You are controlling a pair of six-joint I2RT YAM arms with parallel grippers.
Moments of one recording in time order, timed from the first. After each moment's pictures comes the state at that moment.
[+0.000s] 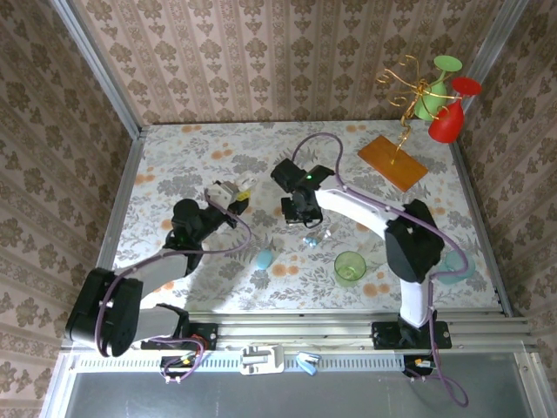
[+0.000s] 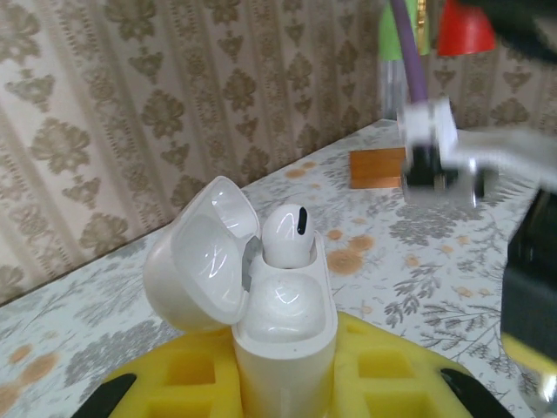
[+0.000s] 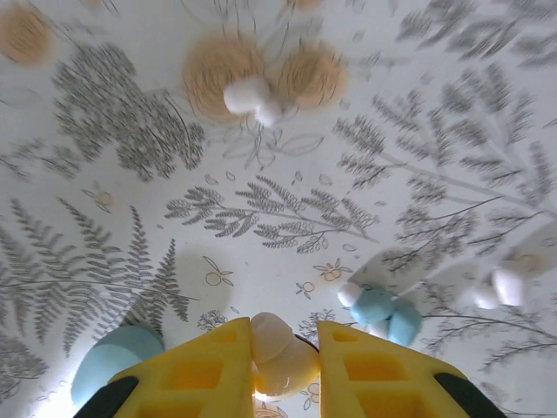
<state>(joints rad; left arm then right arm) -0.39 1.29 0.40 0.85 0.44 0.16 0.72 1.87 1.57 -0.94 0.09 0.64</state>
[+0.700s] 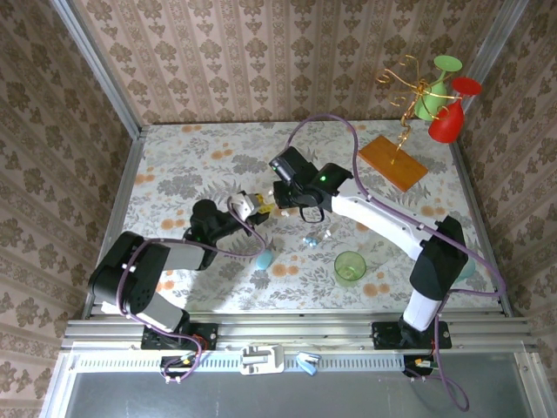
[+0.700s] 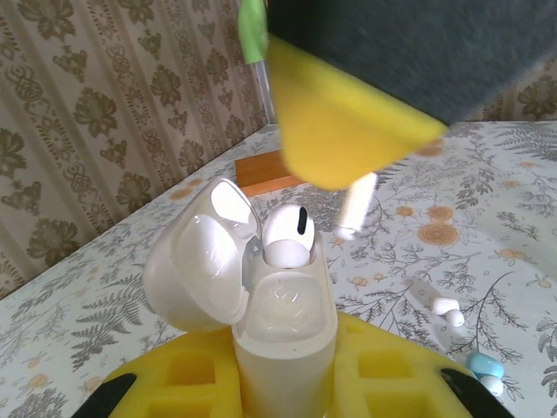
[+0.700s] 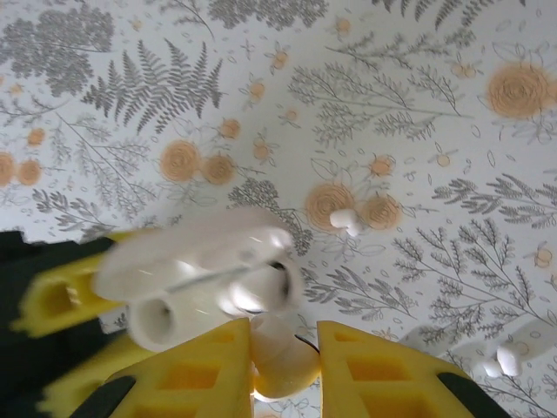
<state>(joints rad) -0.49 1.53 0.43 1.05 0.62 0.24 0.79 1.74 1.64 -0.83 0.19 0.58</state>
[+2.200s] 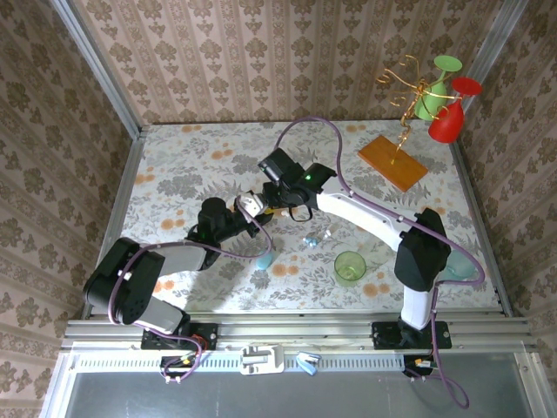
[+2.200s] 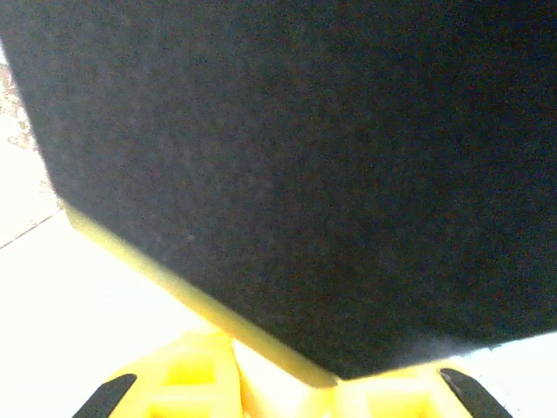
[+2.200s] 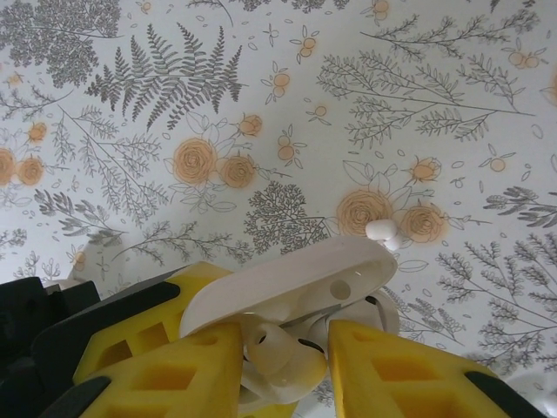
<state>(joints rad) -0.55 1.47 0.47 0.82 0.46 0.27 0.80 1.84 1.67 -0.79 0.15 0.60</state>
